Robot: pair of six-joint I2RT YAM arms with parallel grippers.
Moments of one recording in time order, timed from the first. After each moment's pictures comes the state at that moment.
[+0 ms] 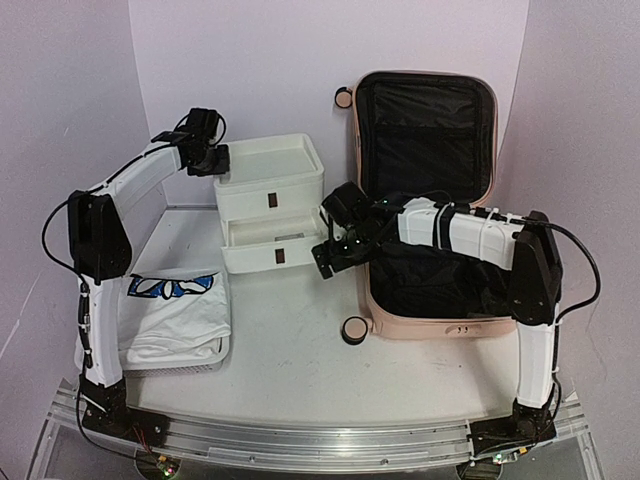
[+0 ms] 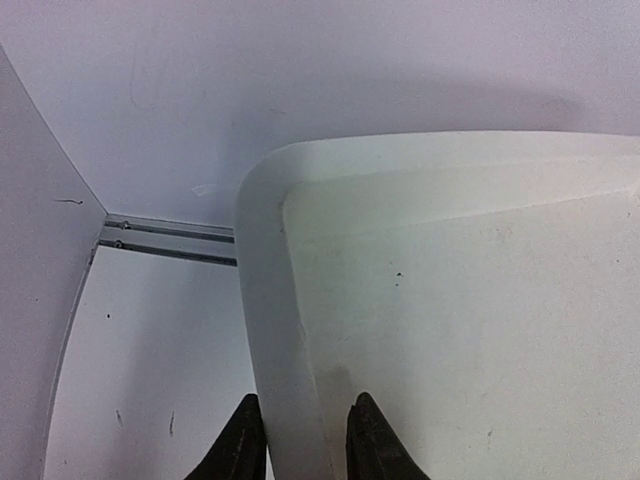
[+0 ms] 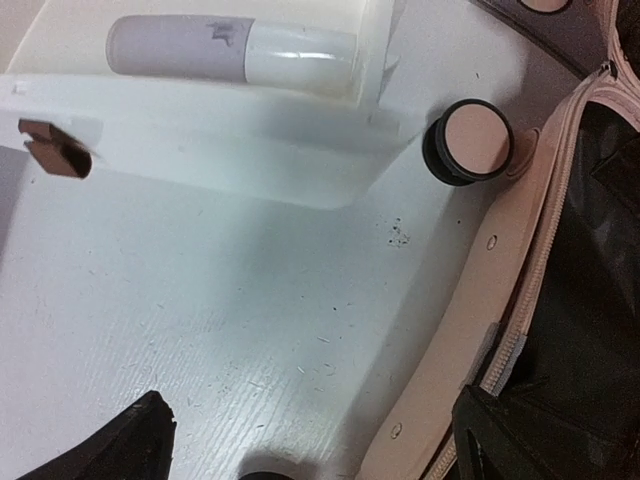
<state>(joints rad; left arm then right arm) -0.32 2.17 2.22 -0.66 -0.26 -0.28 0.84 2.04 1.73 -0.70 0.23 0.25</state>
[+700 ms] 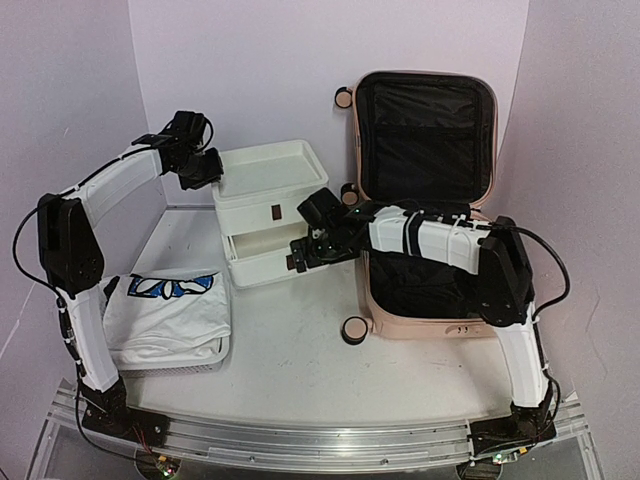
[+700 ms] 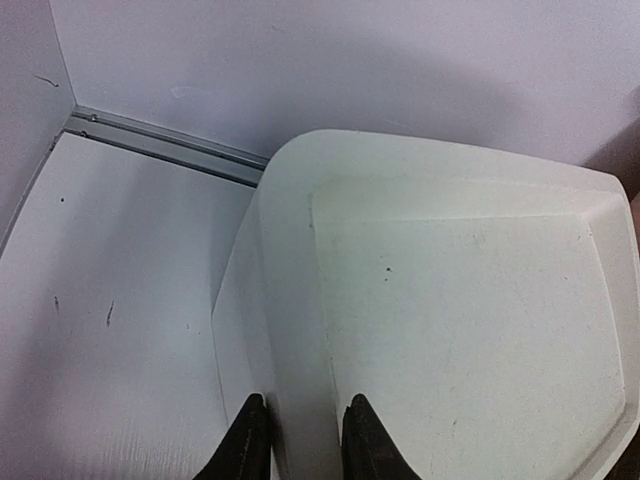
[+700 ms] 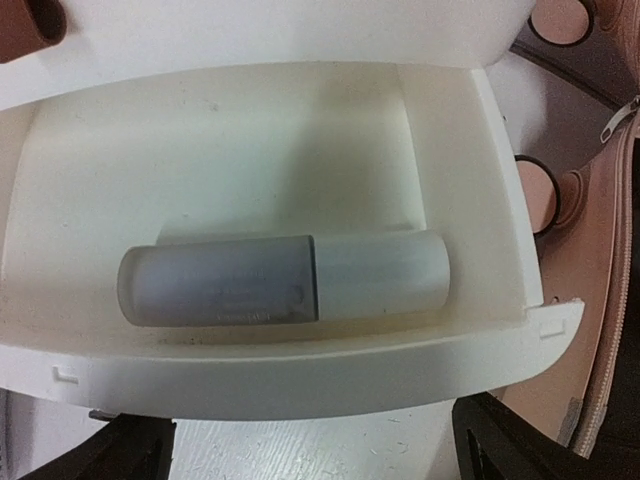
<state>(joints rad) -0.34 1.92 1.91 -0.67 -0.10 -0.55 0.88 2.19 1.88 -0.59 0.31 0.40</state>
